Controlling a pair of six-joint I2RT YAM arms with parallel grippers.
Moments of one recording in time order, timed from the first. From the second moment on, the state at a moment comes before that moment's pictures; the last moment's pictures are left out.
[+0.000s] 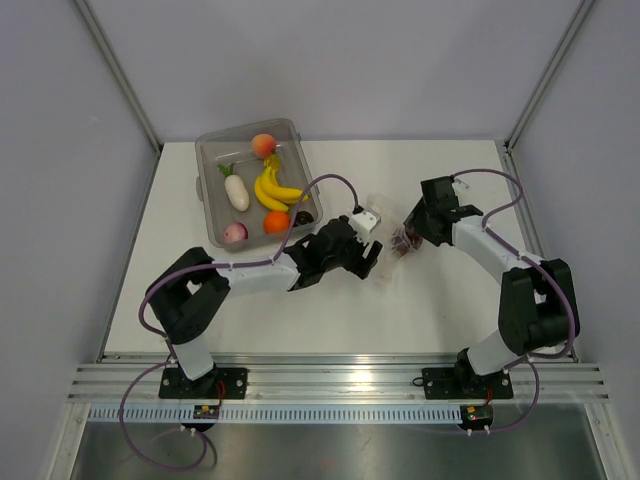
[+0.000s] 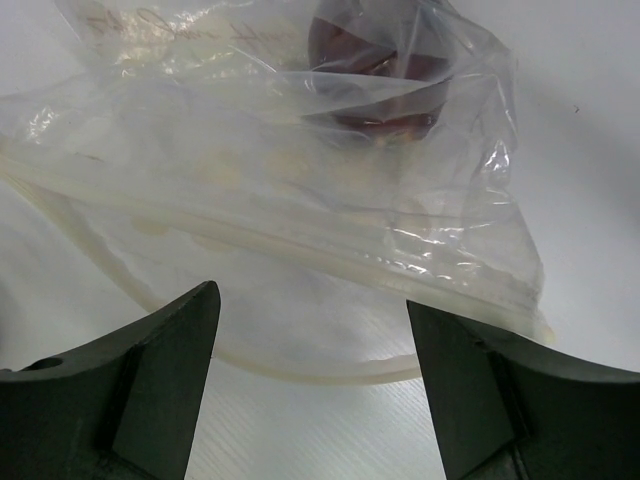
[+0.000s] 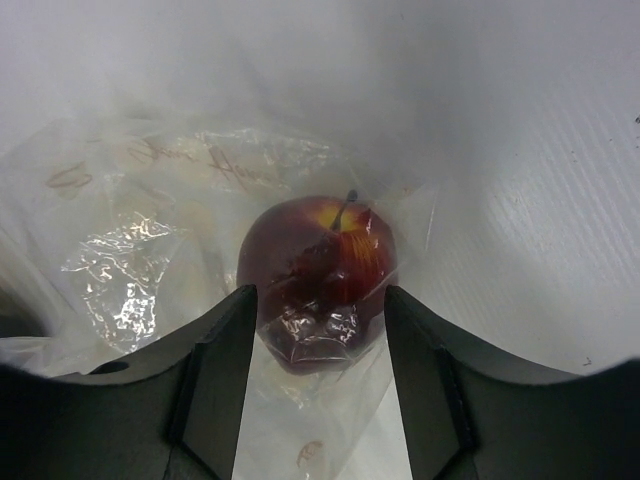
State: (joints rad) left arm -0.92 1.75 1.03 0.21 -0.05 -0.12; right arm 0.25 1.53 1.03 -0.40 0.22 0.79
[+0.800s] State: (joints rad) left arm -0.98 1.91 1.06 0.33 -0.18 -0.03; right arm 0.25 1.69 1.04 -0.34 0.21 0.75
